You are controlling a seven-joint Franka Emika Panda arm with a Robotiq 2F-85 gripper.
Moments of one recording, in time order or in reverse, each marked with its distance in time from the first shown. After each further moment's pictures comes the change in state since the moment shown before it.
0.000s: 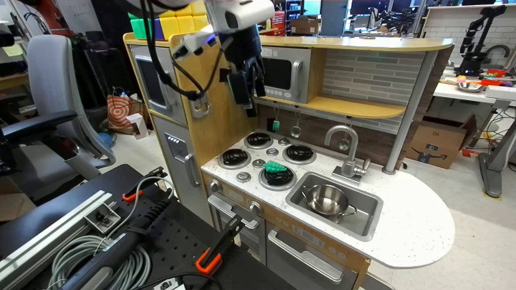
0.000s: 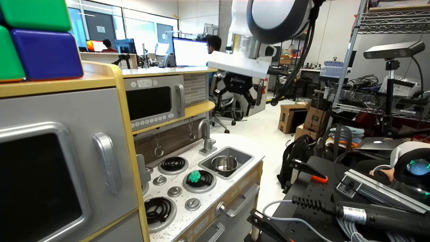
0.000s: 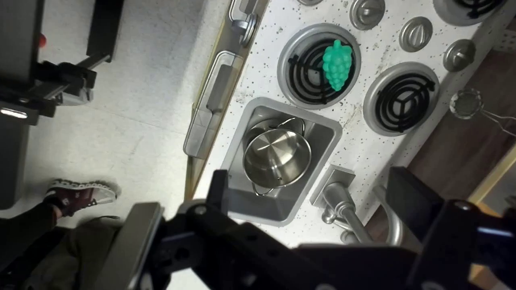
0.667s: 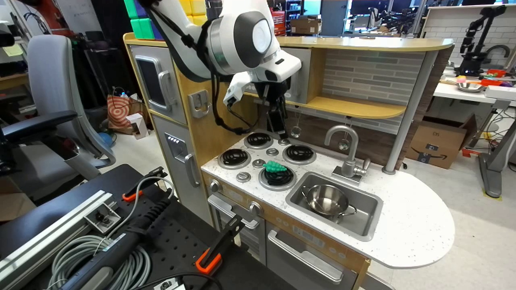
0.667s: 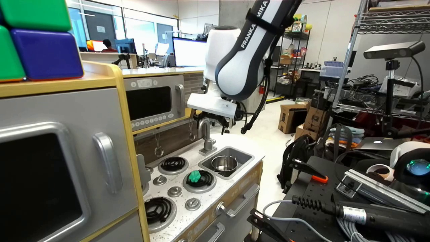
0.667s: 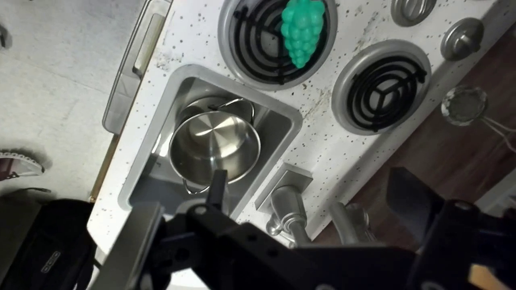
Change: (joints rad) arm 0.253 0.436 -0.263 0.315 -0.046 0.203 -0.027
